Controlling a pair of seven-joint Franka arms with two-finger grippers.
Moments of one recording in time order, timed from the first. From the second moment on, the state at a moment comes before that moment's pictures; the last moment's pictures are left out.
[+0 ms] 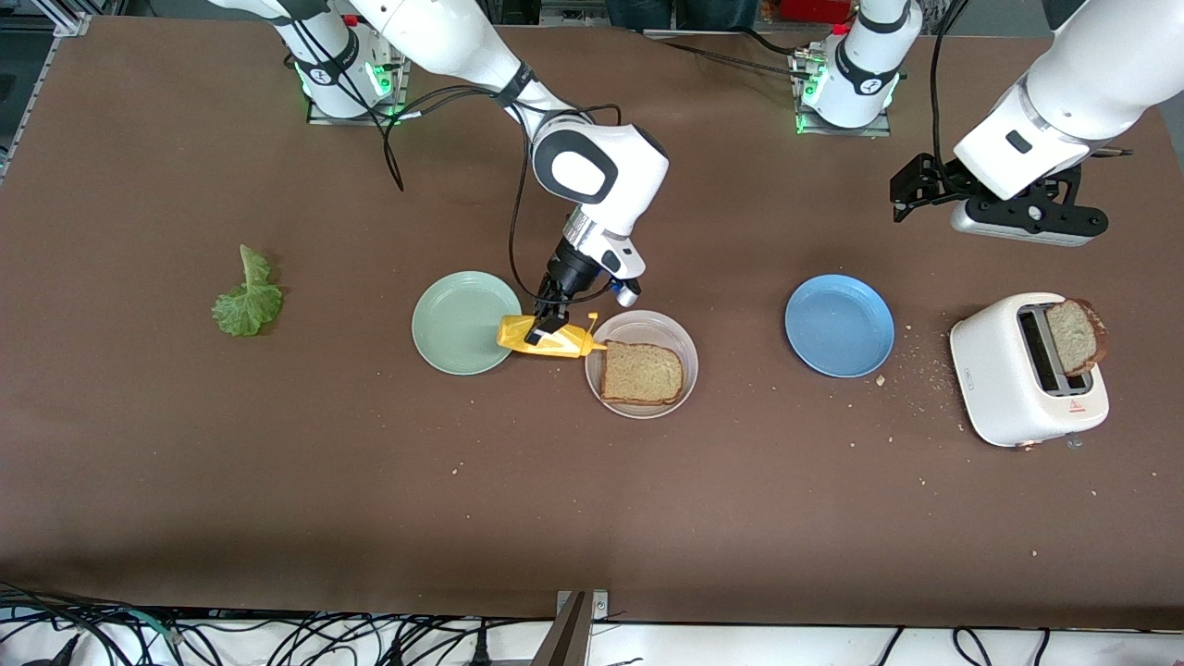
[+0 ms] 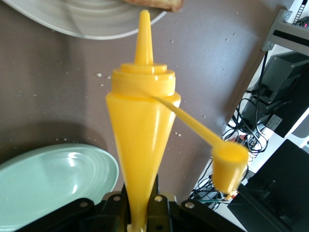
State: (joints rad) left arm 0.05 -0.06 -0.24 -1.73 -0.02 1.63 -0.07; right arm 0.72 0.76 0.22 -1.43 -1.08 1.86 -0.13
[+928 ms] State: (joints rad) left arm 0.05 -0.06 -0.24 -1.73 -0.02 1.63 -0.07; right arm 0.21 0.61 0.21 -1.33 -0.07 1.83 -0.99
